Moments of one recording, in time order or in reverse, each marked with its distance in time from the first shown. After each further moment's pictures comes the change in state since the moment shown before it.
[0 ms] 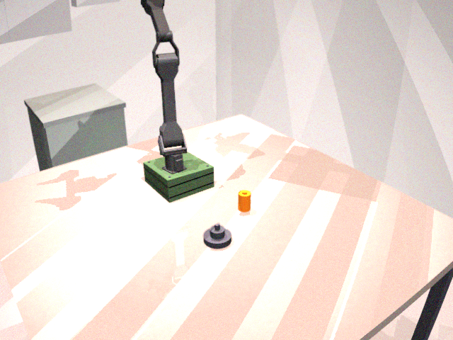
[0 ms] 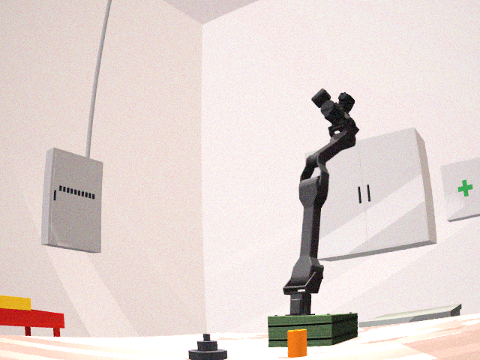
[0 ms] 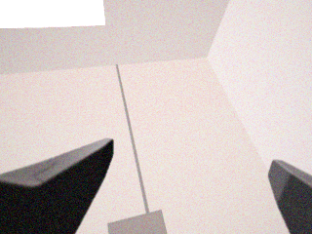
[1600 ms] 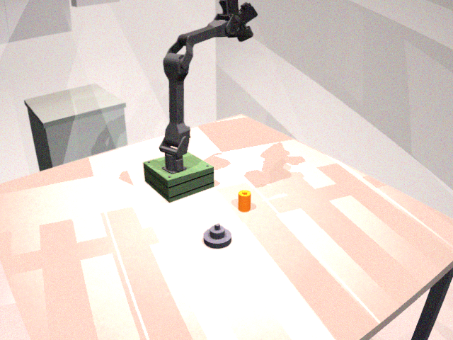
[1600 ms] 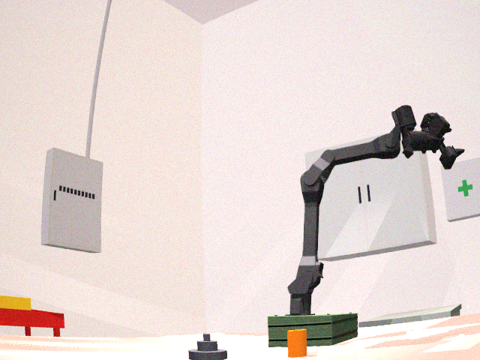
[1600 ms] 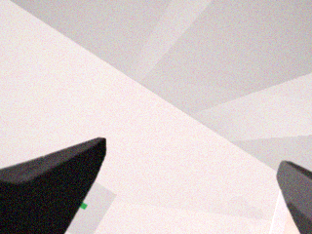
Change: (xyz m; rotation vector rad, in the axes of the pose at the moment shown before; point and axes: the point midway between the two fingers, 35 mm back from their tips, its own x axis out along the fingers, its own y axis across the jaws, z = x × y) arm -0.468 -0.070 0.205 -0.417 -0.846 -1.451
